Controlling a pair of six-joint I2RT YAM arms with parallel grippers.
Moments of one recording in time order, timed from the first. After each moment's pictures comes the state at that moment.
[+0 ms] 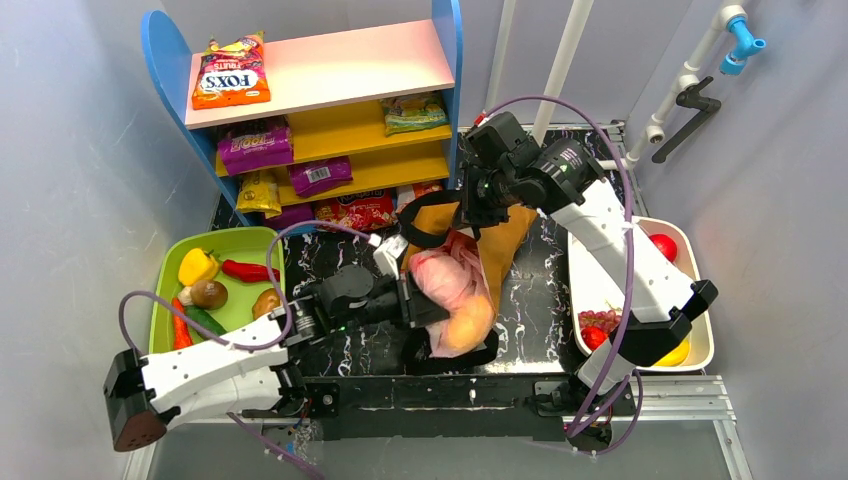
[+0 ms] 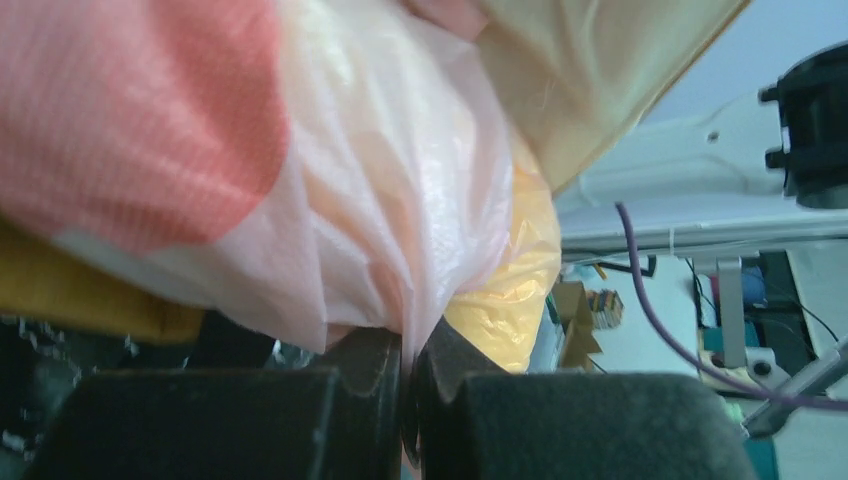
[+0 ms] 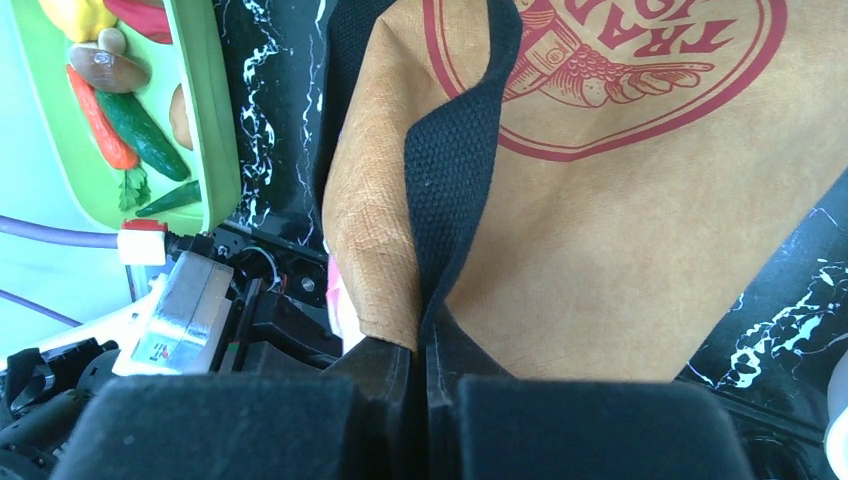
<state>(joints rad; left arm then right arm) -1.07 0.84 0.60 -0.09 0.13 -1.00 0.82 1.59 2.03 -1.35 -0.03 0.72</state>
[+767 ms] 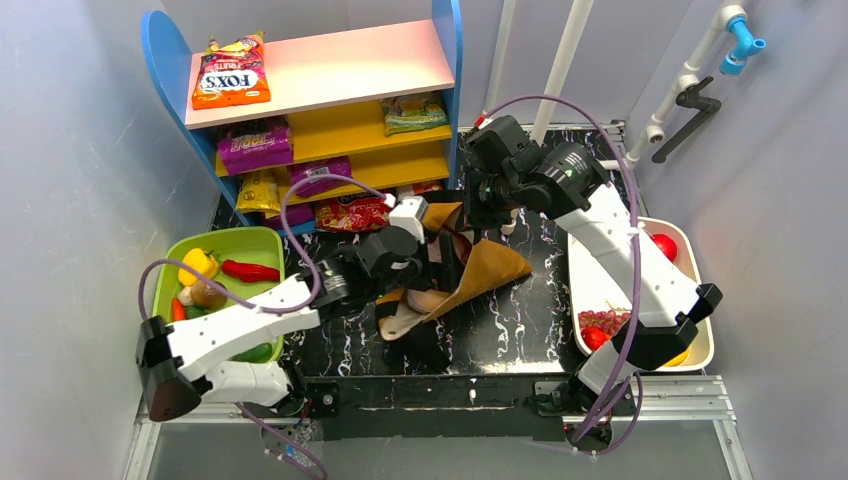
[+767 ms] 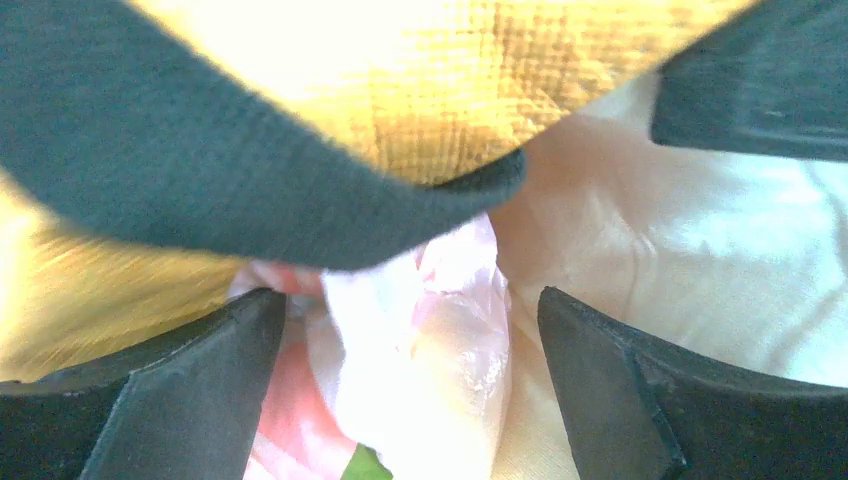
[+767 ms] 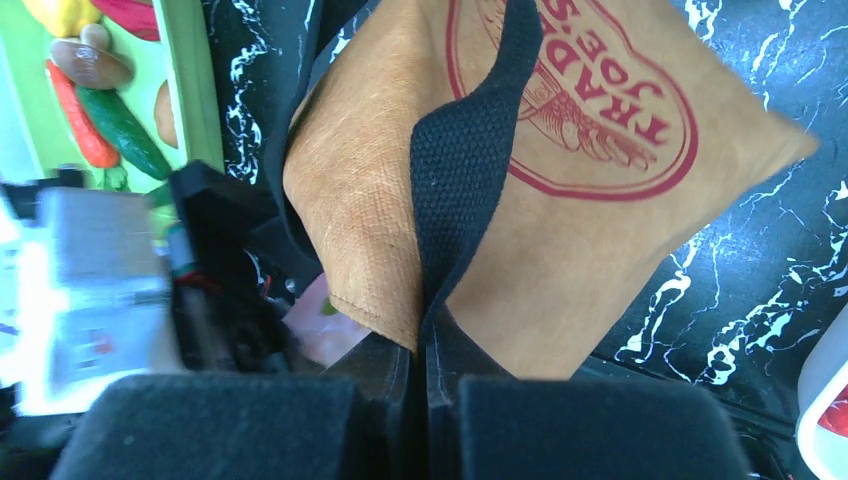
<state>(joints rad) -1.08 1.21 1.01 -0.31 -0.24 -0.75 0.85 1.58 2.04 -1.37 0.03 0.71</state>
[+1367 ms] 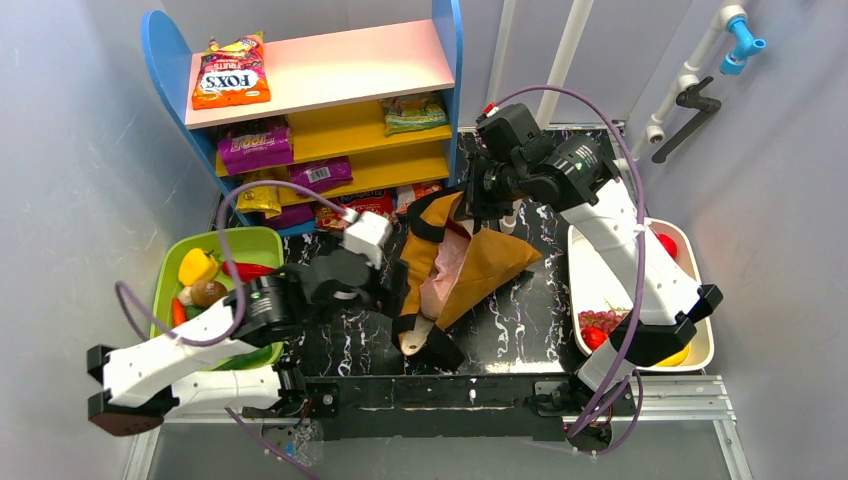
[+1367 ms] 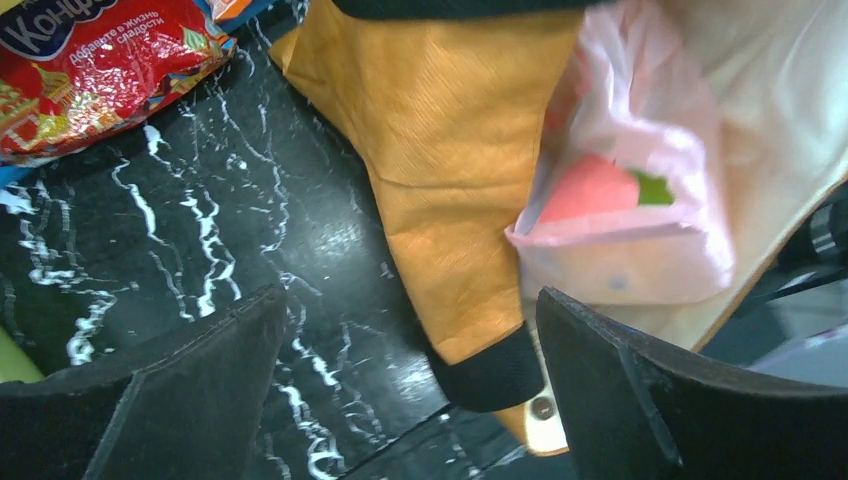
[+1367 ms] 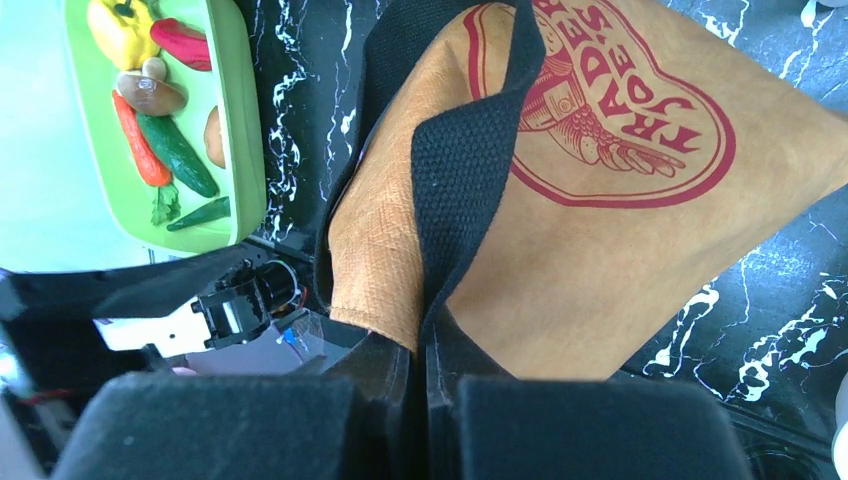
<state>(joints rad) -1.16 0.89 1.14 -0.84 -0.47 -0.47 0.81 1.59 2.10 -1.36 -0.02 0.73</state>
